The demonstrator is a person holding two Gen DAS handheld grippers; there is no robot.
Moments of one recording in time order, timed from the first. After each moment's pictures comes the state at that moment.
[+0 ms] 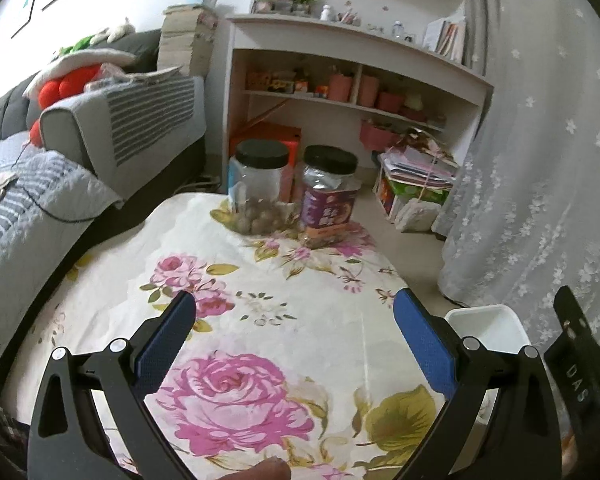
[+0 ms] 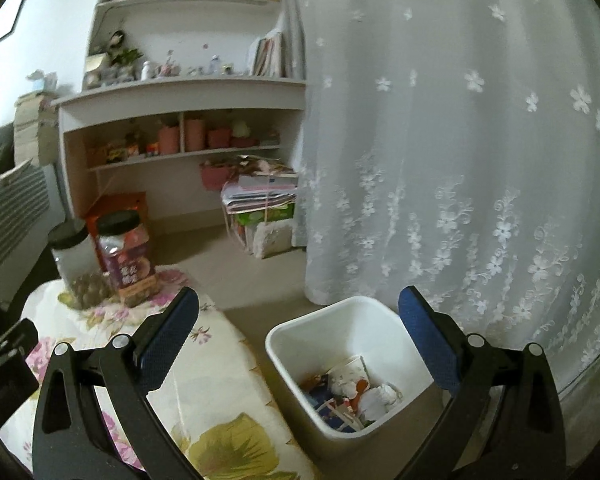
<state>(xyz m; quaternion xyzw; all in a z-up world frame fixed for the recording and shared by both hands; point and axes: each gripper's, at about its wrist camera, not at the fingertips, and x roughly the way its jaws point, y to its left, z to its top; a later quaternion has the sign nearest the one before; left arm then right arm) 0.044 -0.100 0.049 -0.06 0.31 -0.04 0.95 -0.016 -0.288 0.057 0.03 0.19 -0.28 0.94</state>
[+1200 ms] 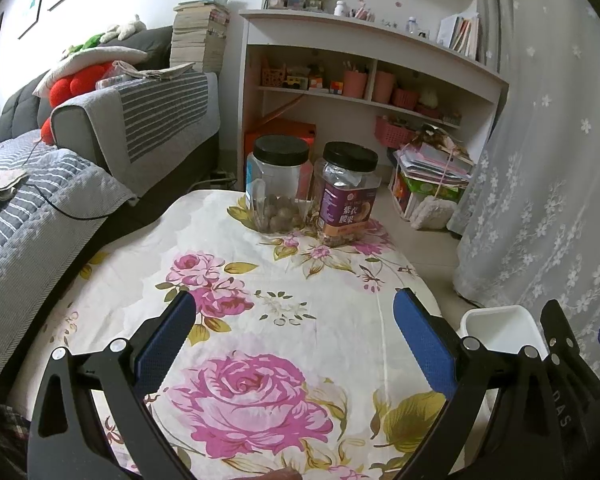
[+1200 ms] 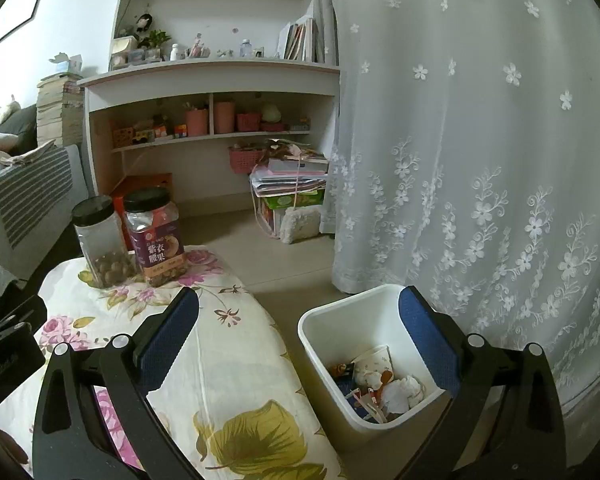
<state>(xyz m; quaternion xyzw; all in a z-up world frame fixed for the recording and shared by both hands) 0.050 -0.091 0.048 -0.05 0.31 -0.01 0.95 -0.003 -0.277 0.047 0.03 0.22 -0.23 0.95</state>
